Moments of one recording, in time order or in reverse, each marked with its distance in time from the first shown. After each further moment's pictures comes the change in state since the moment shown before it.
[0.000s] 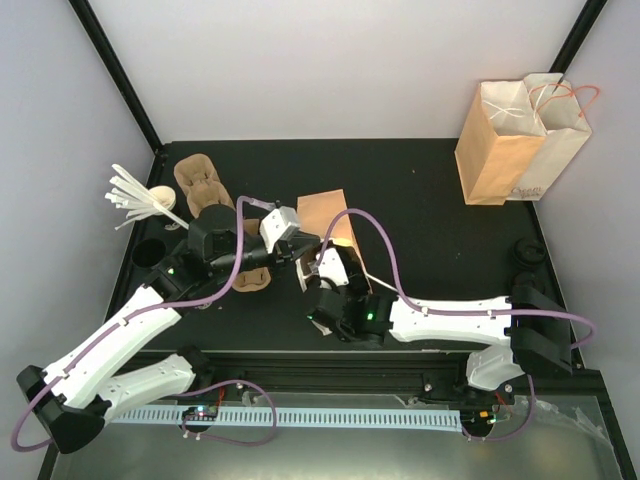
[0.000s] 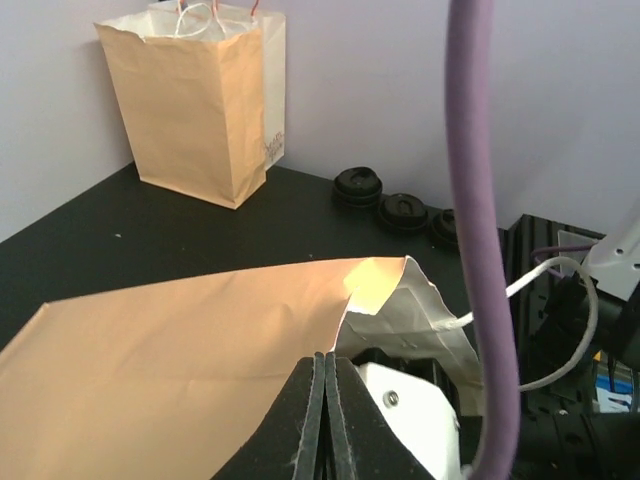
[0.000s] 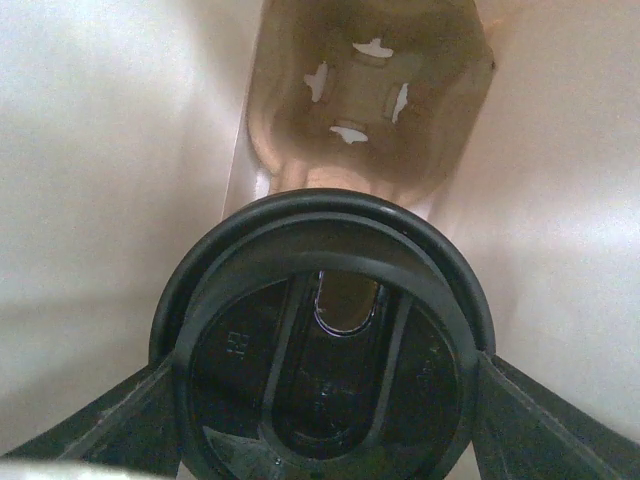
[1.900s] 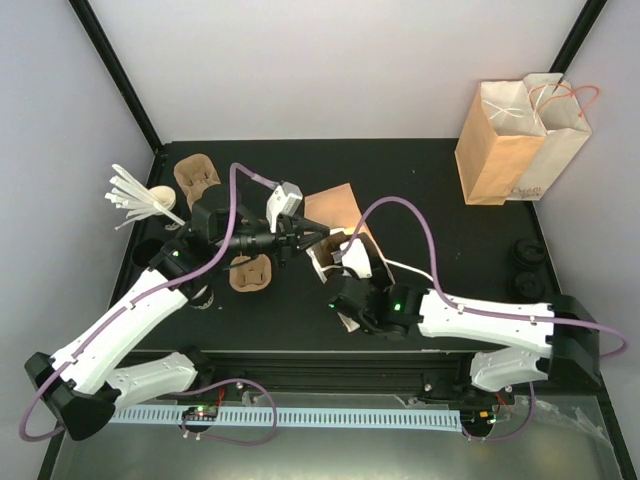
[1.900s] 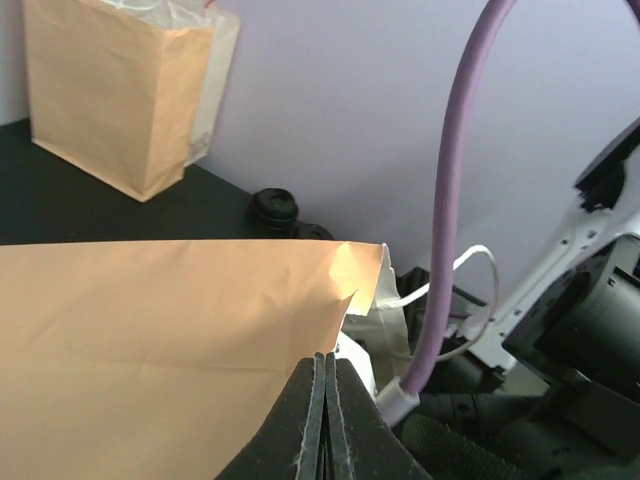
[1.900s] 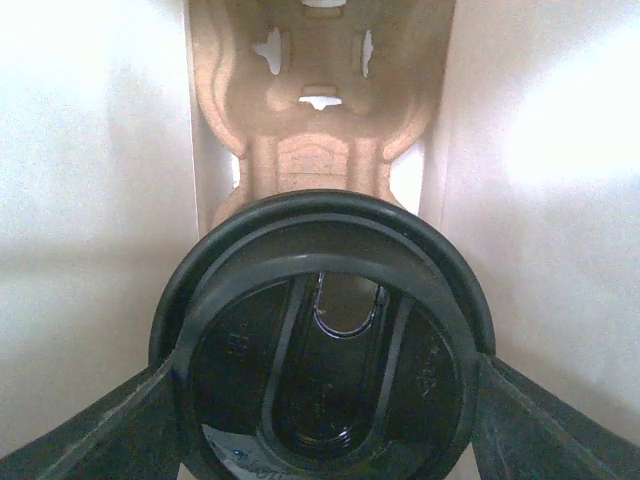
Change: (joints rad) left arm 0.036 0.105 0.117 -0.002 0.155 -0.286; right arm -0.074 -0.144 -0.013 -0.157 -0.071 0.059
